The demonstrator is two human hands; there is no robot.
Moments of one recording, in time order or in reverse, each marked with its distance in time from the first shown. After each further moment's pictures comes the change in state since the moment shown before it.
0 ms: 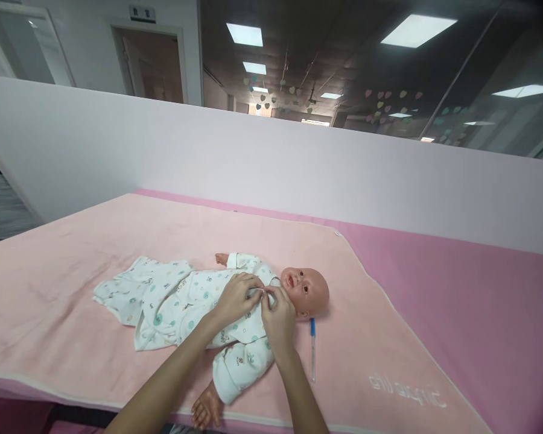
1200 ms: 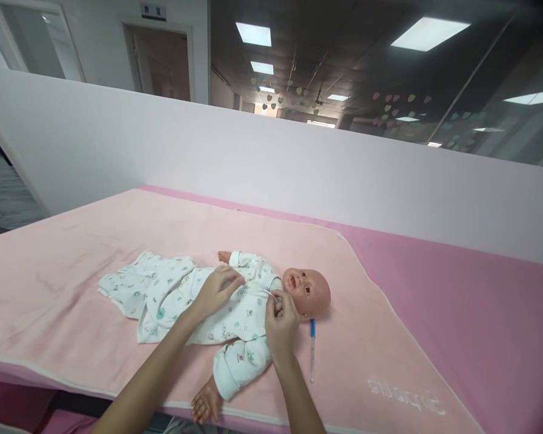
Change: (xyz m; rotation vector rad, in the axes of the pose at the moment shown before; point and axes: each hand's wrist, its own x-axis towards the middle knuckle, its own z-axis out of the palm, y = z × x) left_hand -0.019 -0.013 -0.038 -0.203 0.083 -0.140; right_hand -0.014 0.003 -0.001 0.161 0.139 0.045
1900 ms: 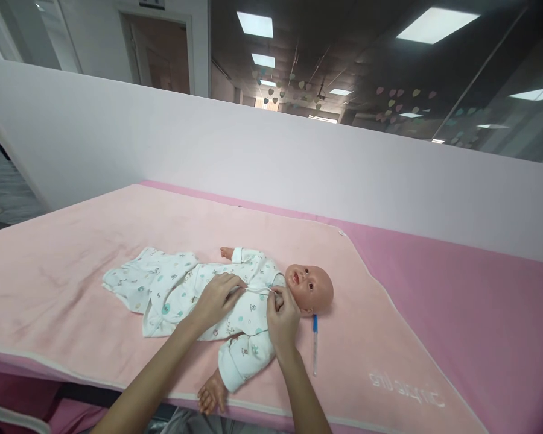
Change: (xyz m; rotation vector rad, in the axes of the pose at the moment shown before) left_hand -0.022 -0.012 0.006 0.236 -0.012 0.086; right_hand 0.001 -0.001 0.001 -0.068 -0.083 0.002
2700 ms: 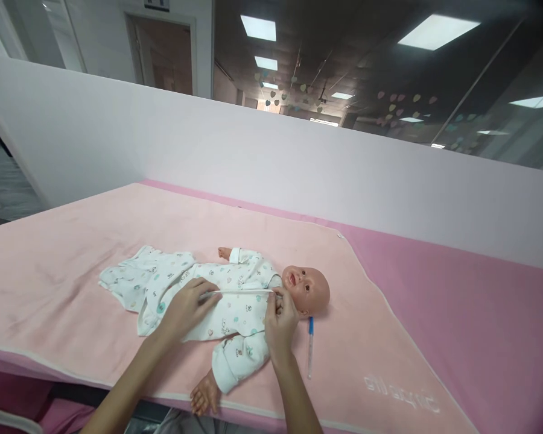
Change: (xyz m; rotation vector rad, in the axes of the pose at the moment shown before) left_hand -0.031 -0.015 -0.022 0.115 0.052 -0.181; right_hand -0.005 0.005 -0.001 0.107 0.034 0.090
